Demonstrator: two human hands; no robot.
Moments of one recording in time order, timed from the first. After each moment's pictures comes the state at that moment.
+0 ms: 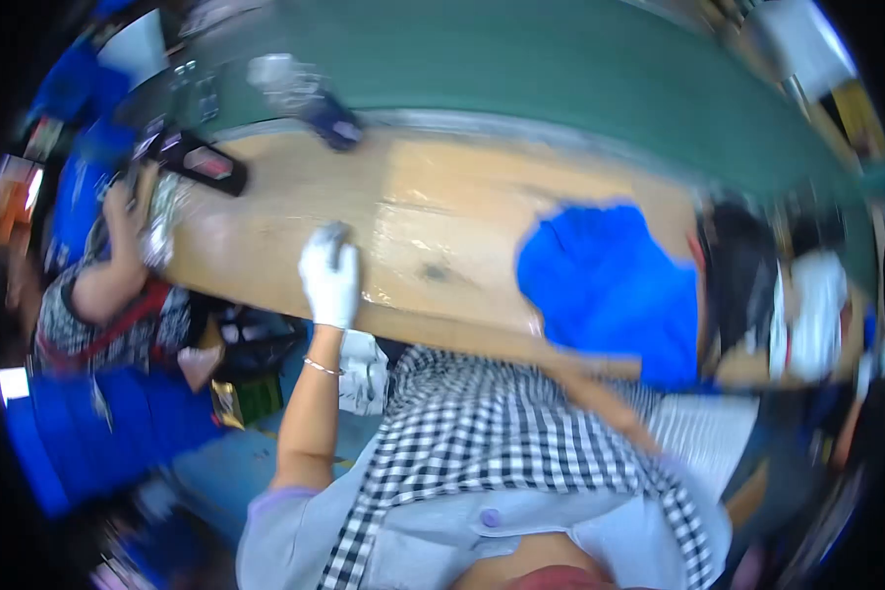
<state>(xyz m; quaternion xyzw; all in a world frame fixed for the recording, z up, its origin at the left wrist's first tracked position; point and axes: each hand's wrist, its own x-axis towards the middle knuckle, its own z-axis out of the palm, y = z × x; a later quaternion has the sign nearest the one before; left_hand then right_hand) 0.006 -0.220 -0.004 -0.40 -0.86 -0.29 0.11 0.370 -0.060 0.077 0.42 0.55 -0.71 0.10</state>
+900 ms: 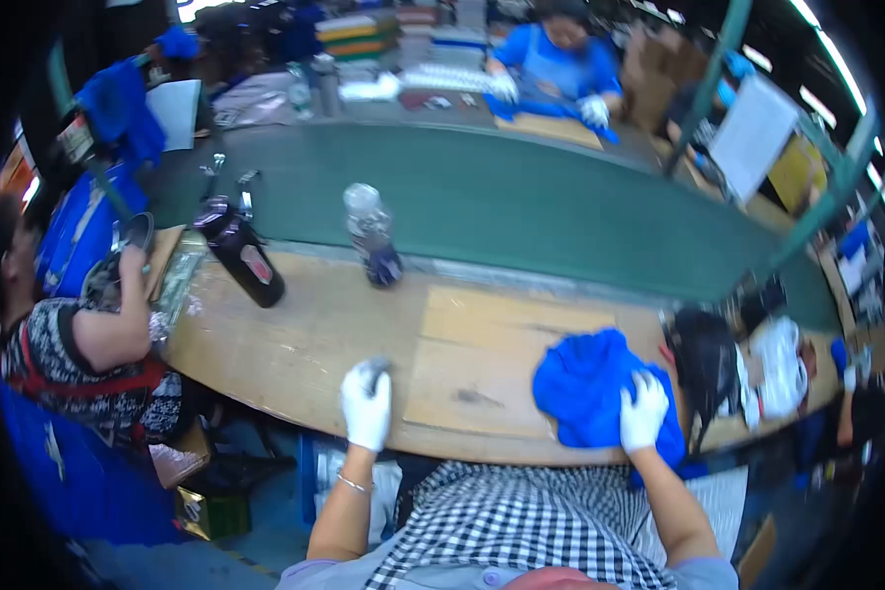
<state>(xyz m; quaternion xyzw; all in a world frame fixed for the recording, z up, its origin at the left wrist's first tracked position) 0.007 -0.232 -0.012 -0.35 -0.79 -0.50 0.05 0.383 0.025 -0.005 0.47 0.85 0.04 -0.25</state>
